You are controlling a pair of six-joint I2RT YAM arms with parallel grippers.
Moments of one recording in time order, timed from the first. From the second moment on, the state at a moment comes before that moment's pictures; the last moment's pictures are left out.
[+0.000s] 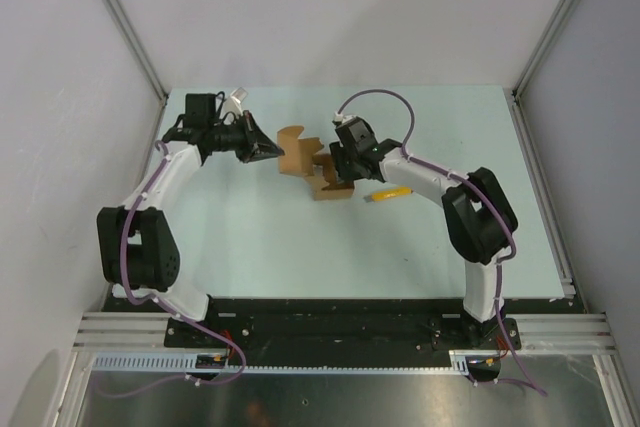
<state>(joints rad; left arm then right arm) -0.07 1.60 1.29 -0.48 0.85 -0.54 0.65 1.94 1.47 -0.38 0.11 0.32</state>
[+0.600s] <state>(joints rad) 0.00 1.59 1.17 -0.50 0.83 -0.49 0.69 1.99 1.64 -0.43 0.16 0.34</state>
